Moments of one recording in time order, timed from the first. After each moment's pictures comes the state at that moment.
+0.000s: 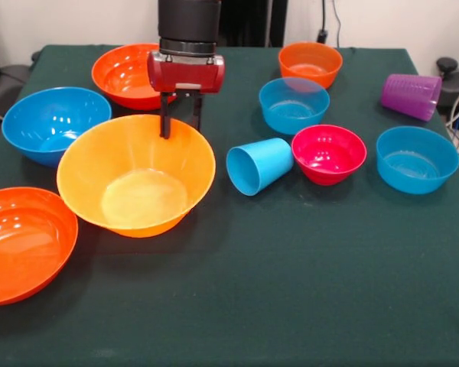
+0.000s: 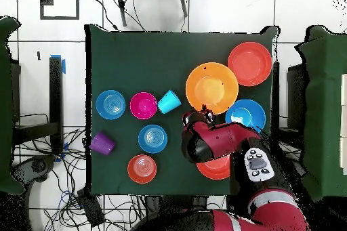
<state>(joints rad) -0.43 -0.55 0.07 1.74 -0.75 -0.05 1.86</state>
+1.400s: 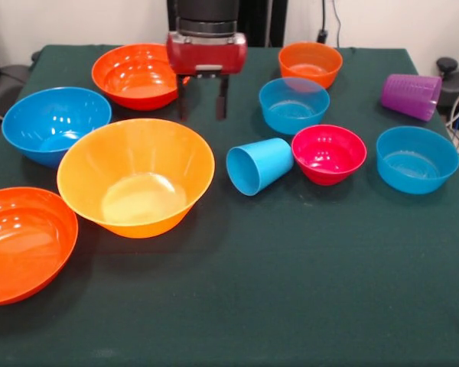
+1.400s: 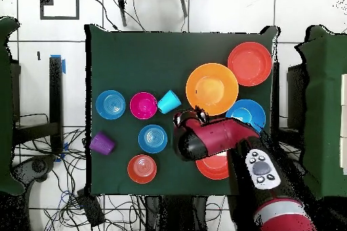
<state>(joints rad) -0.49 -0.67 0.24 1.81 -0.72 0.14 1.86</state>
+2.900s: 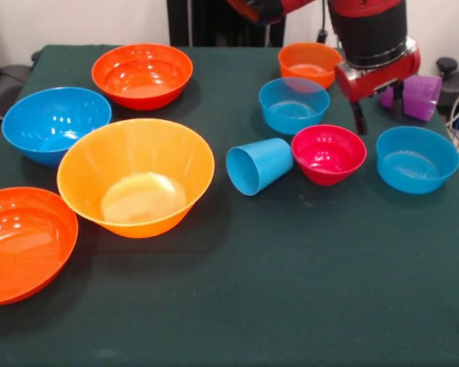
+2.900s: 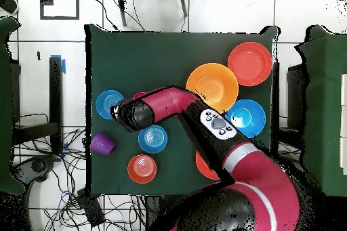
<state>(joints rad) -0.54 -0.47 0.73 1.72 -0.58 0.55 1.85</state>
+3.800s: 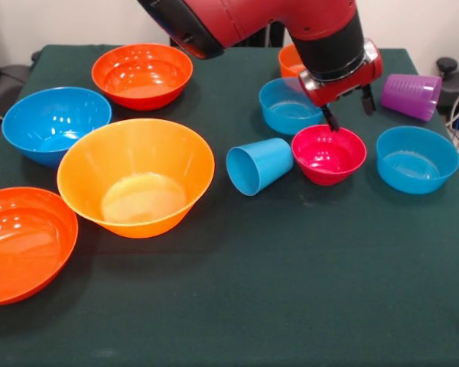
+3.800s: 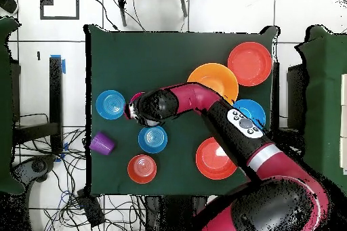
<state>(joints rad) -0.72 -0.35 0.86 1.68 -0.57 0.76 1.83</state>
